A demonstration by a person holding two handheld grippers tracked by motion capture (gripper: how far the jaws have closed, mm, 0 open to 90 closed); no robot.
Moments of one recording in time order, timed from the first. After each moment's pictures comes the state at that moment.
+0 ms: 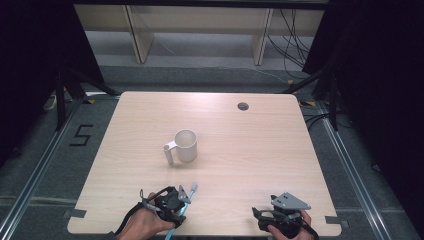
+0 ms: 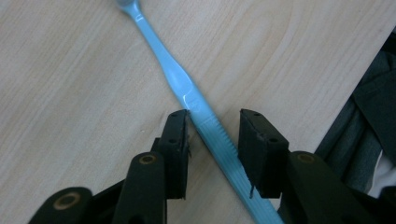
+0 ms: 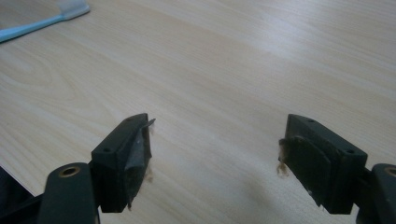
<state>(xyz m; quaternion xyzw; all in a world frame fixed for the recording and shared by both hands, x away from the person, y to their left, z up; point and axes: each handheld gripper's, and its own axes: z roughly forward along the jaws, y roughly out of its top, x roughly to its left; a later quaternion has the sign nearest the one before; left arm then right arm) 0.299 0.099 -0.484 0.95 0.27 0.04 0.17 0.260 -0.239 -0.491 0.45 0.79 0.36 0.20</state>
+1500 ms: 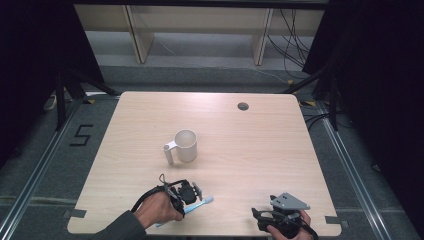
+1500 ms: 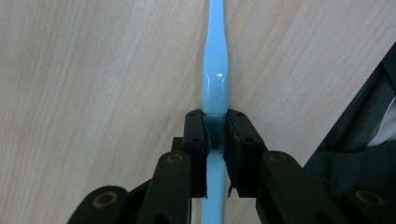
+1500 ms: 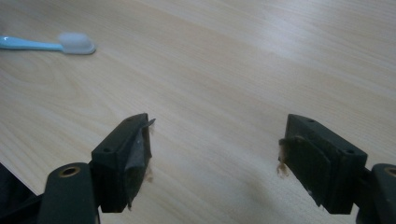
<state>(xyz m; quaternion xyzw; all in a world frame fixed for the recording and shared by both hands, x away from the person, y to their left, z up) 0.324 0.066 -0.478 0.98 0.22 0.01 0.02 0.260 -0.237 -0.492 0.45 0.80 0.36 0.19</state>
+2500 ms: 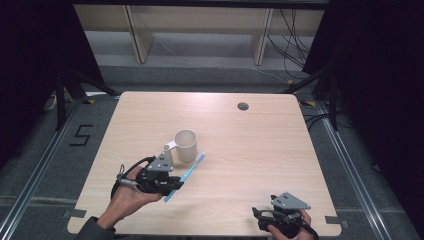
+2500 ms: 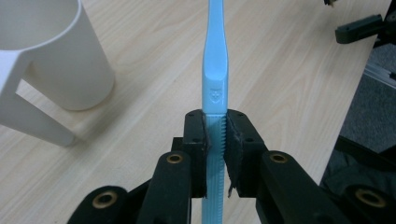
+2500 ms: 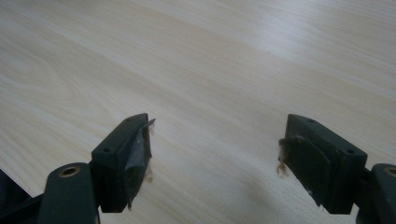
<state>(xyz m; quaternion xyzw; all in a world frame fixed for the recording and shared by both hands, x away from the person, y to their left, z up) 0.333 0.140 -0.415 0.88 0.29 0.08 0.38 0.261 -0.238 -0.492 0.45 0.79 0.36 0.20</state>
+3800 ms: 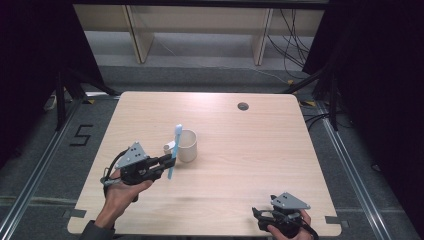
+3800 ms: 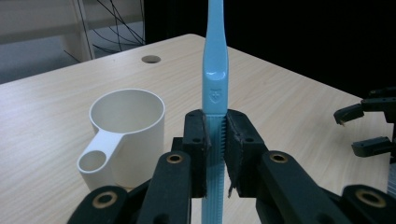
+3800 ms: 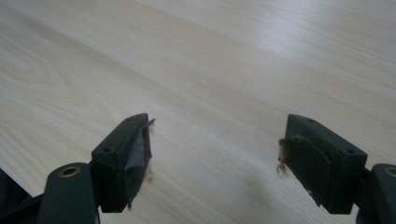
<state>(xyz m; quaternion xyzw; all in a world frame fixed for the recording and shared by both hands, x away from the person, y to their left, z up) 0.343 0.176 -0.415 0.75 0.32 0.16 0.56 0.260 -0.237 -0.492 0.46 0.79 0.36 0.19</state>
